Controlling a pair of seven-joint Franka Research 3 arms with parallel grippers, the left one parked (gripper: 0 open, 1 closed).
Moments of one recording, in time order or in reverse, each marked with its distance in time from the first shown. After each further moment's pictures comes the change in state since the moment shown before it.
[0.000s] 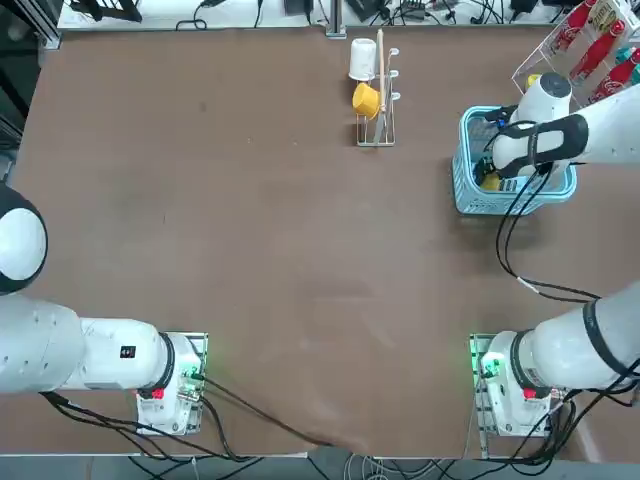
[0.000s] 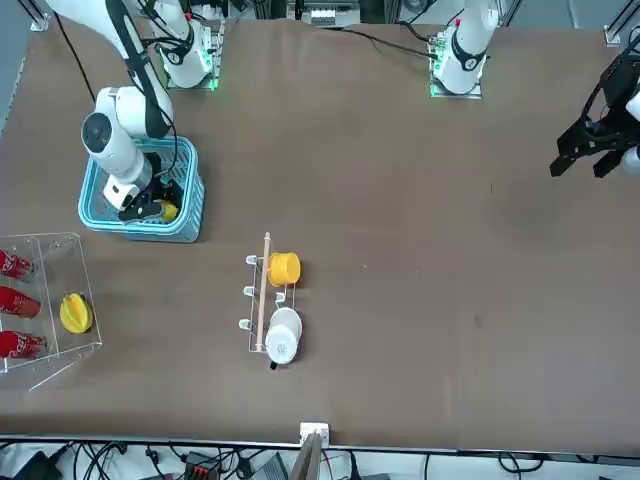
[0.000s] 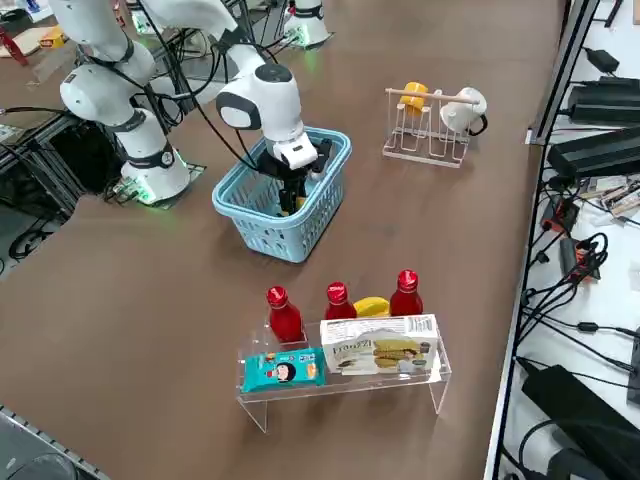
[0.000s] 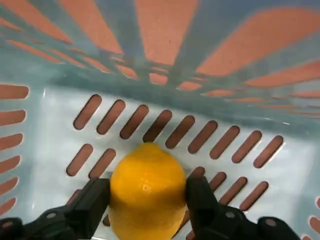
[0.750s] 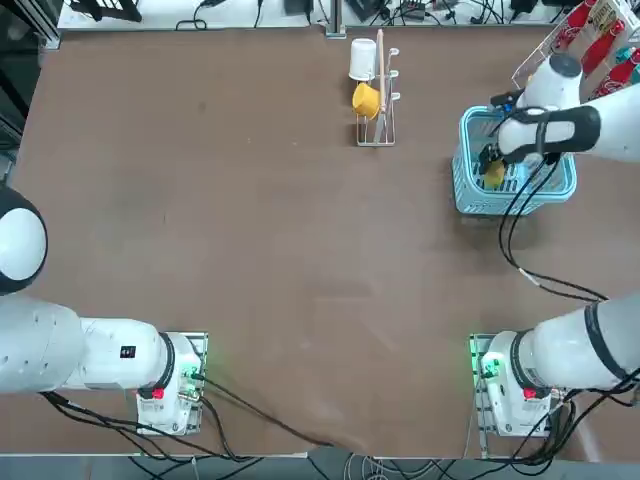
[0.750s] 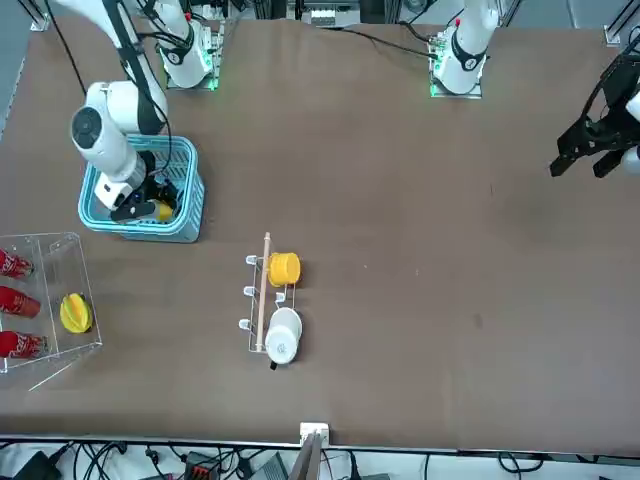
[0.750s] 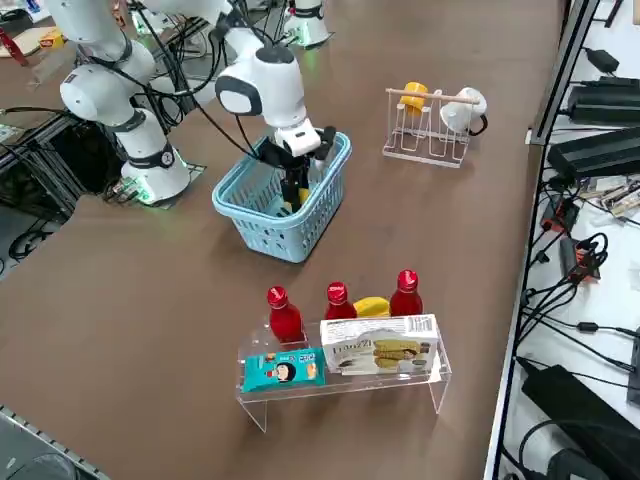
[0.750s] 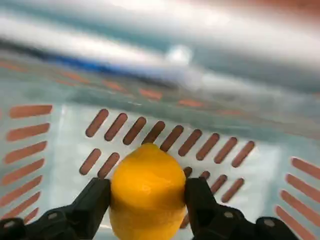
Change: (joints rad) arm -0.001 -0.110 -0.003 0.060 0.000 -0.166 0.000
